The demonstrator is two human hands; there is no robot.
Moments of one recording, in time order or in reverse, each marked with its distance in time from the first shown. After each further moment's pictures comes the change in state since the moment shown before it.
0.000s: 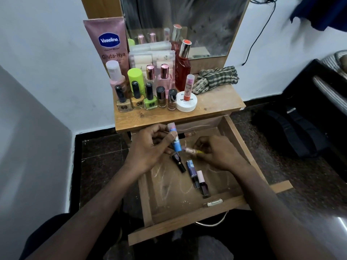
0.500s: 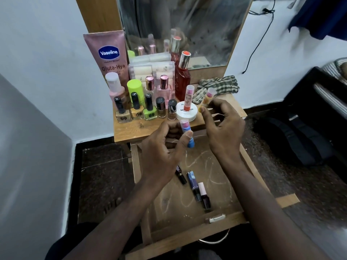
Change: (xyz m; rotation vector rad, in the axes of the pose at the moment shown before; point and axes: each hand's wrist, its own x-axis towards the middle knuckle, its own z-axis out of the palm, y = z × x) left_hand 0.004 0.021 0.037 0.163 0.324 0.458; right_hand 0.029 -0.044 -0.033 0.587 0.936 -0.158
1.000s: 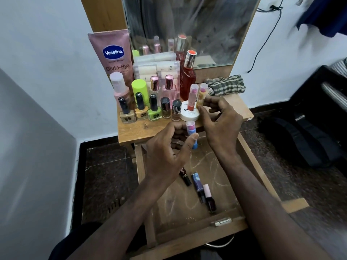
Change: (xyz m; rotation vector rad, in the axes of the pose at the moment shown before) left_hand 0.003 -0.009 0.001 0.048 0.008 0.099; right_hand 0.012 0.016 0.029 -0.042 0.007 0.011
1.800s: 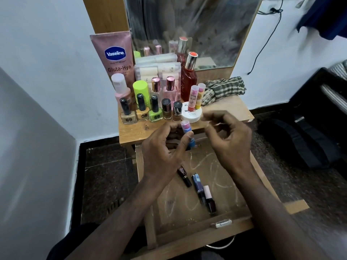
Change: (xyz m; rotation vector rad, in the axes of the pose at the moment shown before) left_hand 0.003 -0.004 -0.006 0.030 0.046 -0.057; right_hand -0.027 -0.021 -0.044 0.073 -0.197 -0.040
